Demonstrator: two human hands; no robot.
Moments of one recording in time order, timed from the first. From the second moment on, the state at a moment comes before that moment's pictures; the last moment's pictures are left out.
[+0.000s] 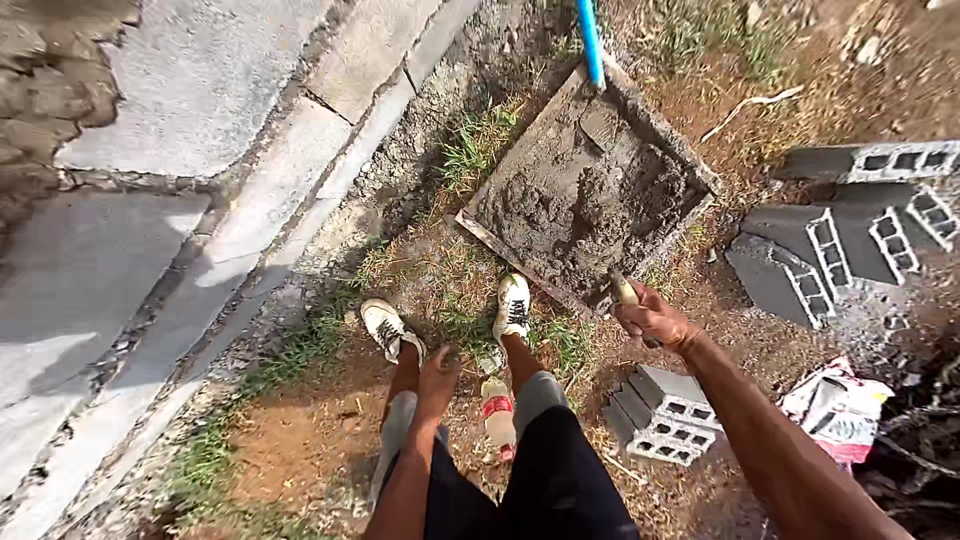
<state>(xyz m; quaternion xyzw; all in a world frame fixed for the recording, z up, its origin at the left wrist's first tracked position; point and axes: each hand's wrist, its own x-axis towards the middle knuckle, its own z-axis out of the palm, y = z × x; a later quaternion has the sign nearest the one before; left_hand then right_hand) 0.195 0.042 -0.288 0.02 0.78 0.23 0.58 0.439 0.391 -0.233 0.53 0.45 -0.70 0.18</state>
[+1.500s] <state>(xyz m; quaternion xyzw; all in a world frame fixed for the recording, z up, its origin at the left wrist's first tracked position) -0.222 -0.223 -0.069 -0.44 0.43 0.78 0.07 -0.275 -0.050 0.039 -0.14 0.95 0.09 0.24</state>
